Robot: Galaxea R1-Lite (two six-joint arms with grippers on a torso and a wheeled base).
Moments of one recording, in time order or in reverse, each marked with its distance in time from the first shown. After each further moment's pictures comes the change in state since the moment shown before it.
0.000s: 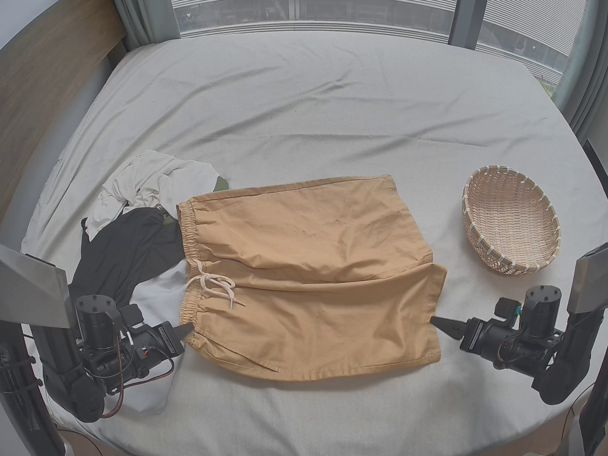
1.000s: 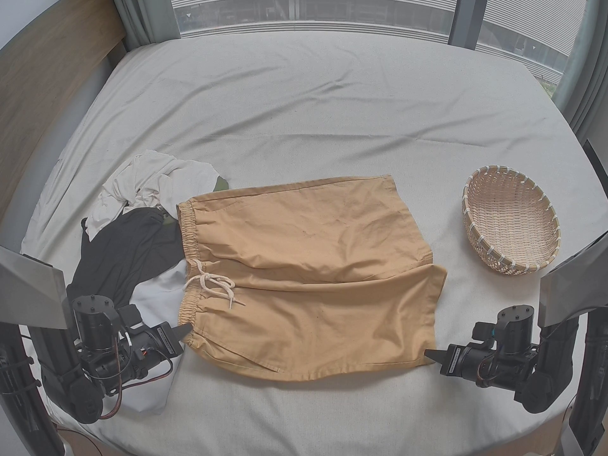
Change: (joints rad) left arm -0.002 -0.010 0.011 0.000 0.007 0.001; right arm 0.066 0.138 -0.032 -0.002 -0.019 -0.017
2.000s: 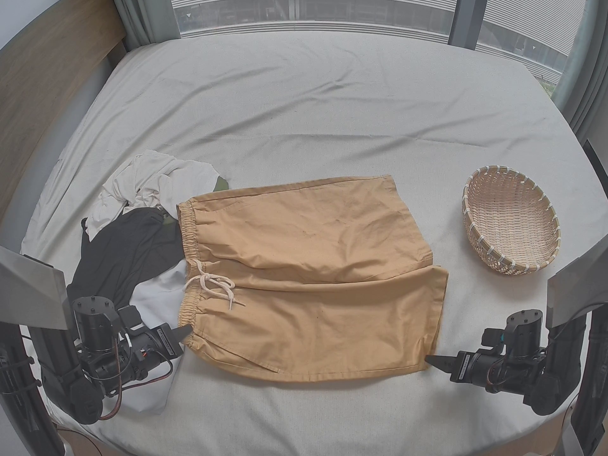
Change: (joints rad) left arm 0.000 0.002 0.007 0.000 -0.002 -0.001; right arm -0.030 -0.010 0.069 -0.002 0.001 -0.032
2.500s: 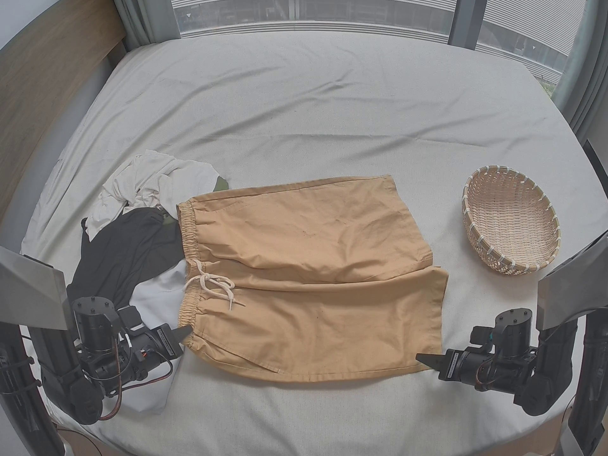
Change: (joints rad) left arm 0.000 -0.001 0.001 0.000 0.000 0.000; right arm 0.049 0.018 -0.057 0.004 -0.002 0.028
